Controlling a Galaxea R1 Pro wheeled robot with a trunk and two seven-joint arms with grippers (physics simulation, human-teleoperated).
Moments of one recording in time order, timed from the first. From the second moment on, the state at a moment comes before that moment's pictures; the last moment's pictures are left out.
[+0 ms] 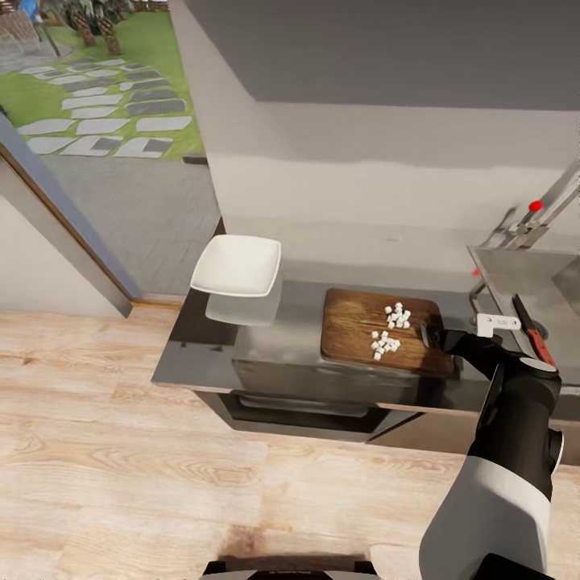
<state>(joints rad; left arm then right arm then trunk) 0.40 -0.05 0.05 -0.53 0.02 -0.62 -0.07 -0.78 0.17 -0.70 -1.57 0.70 0.62 0.68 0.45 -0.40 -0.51</state>
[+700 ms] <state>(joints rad) 0.40 -0.05 0.05 -0.53 0.02 -0.62 -0.07 -0.78 0.17 -0.70 -1.57 0.70 0.62 0.68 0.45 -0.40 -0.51</state>
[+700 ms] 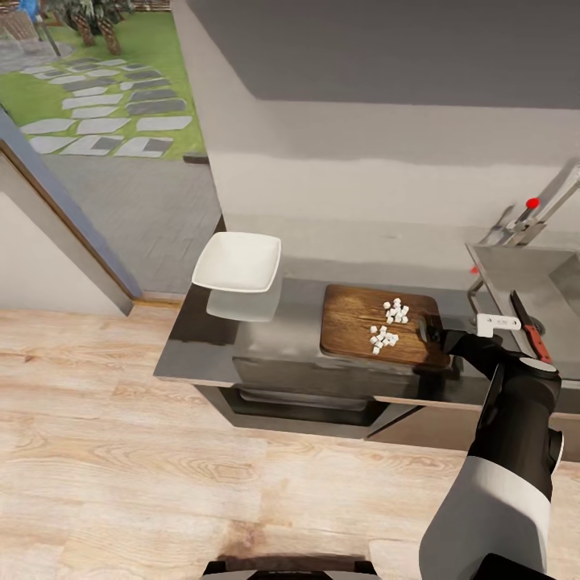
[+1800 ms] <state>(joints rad) 0.40 -0.05 0.05 -0.53 0.02 -0.62 -0.07 -0.78 0.17 -0.70 -1.57 0.69 0.62 0.68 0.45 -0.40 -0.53</state>
